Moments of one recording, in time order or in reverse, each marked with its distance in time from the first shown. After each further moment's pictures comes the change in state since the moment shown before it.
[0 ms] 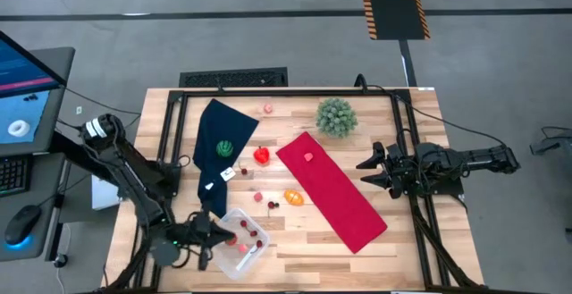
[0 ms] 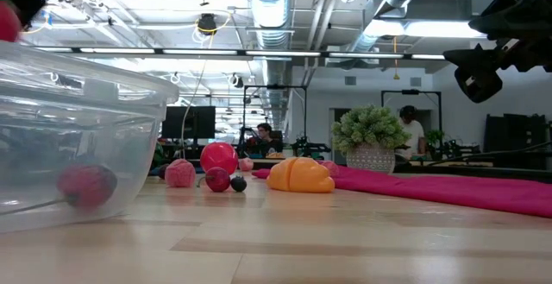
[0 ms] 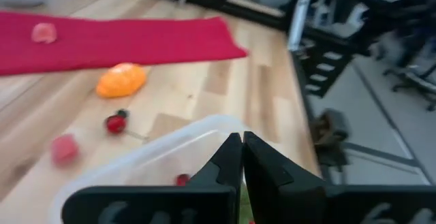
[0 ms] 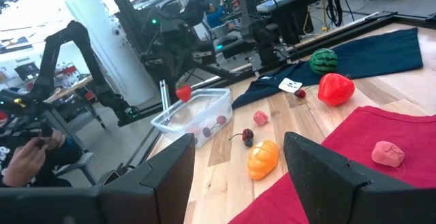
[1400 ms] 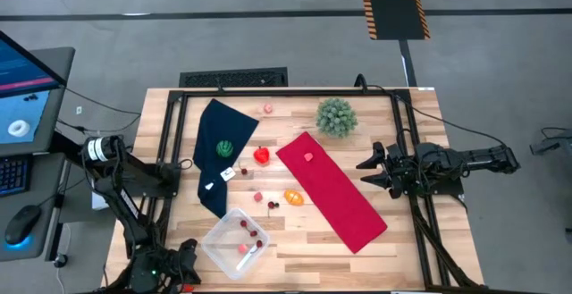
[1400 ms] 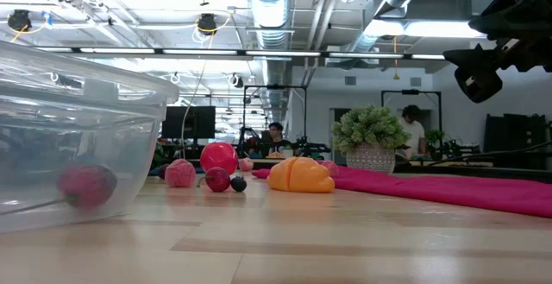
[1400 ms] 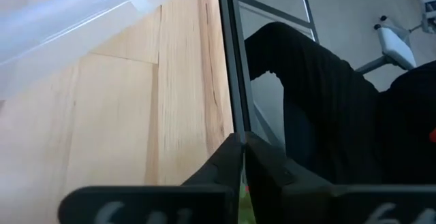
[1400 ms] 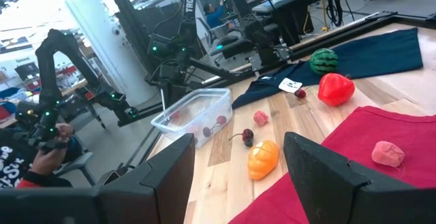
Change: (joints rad) left arm -0.294 0.238 0.000 0.072 0.412 -0.366; right arm 0.000 0.000 0.000 0.000 0.000 0.000
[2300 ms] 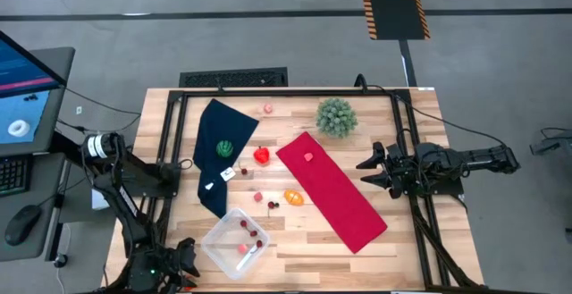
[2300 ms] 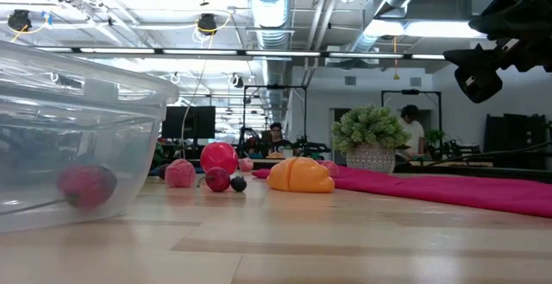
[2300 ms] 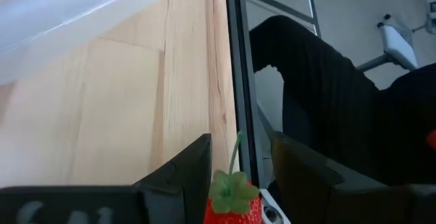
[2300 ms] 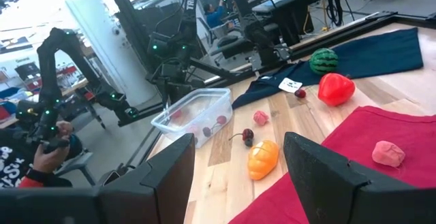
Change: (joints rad) left arm -0.004 -0.031 0.001 -0.057 0.026 -0.056; right arm 0.000 0.000 0.000 0.000 0.000 0.000
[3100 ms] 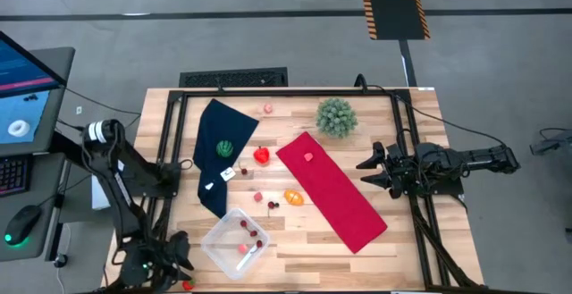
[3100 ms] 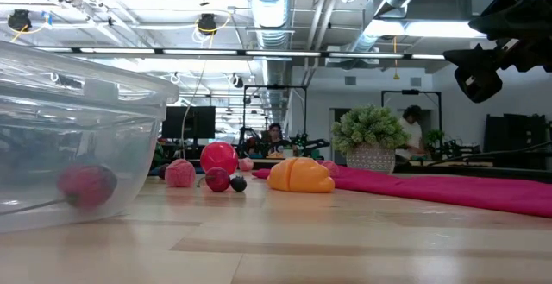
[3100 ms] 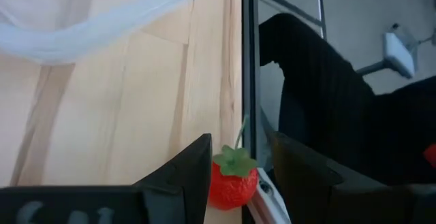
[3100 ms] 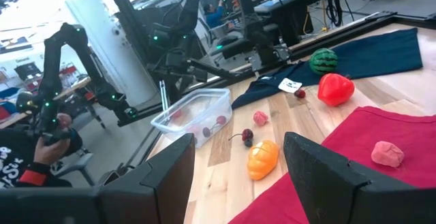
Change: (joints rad) left arm -0.024 -0.145 0.000 -0.202 0.000 -0.125; right arm 0.000 0.000 0.000 0.000 0.000 0.000
